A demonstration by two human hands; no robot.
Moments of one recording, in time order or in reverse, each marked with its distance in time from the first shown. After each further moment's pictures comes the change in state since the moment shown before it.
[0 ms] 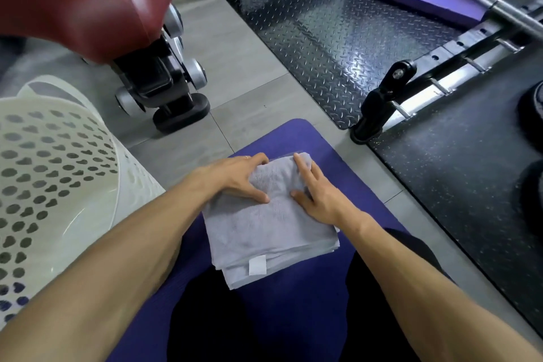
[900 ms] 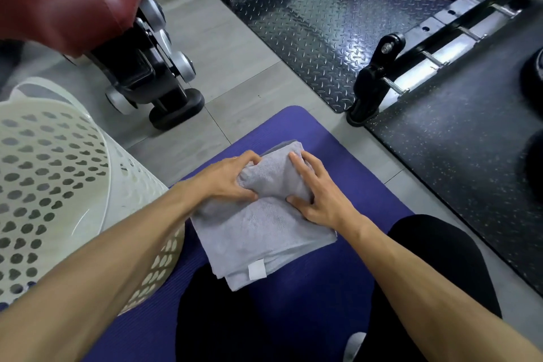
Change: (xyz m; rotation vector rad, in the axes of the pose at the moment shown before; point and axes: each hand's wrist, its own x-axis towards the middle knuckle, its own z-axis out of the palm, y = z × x) left_hand -0.022 -0.006 0.032 -0.109 0.122 0.105; right_hand -0.039 -0.003 0.020 0.125 0.214 -0.158
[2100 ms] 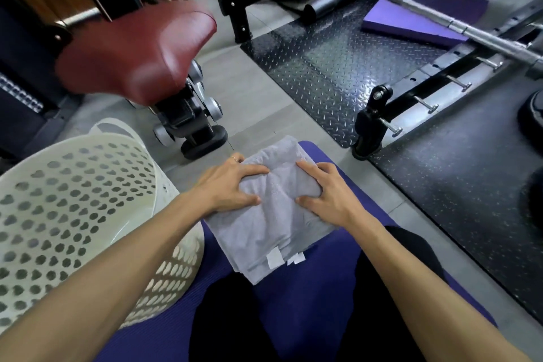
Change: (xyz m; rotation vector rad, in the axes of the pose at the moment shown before) left_hand -0.076 0.082 -0.069 0.286 0.232 -0.108; right_hand 0.016 -0.069 -0.073 -0.009 -0.022 0.263
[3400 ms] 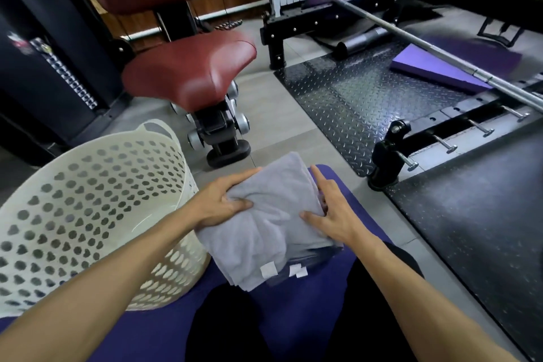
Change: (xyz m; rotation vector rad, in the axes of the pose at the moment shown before) left_hand -0.069 -0.006 -0.005 -0.626 0.183 -0.073; right_hand -0.008 -0.011 -0.004 0.178 -0.069 -0.211
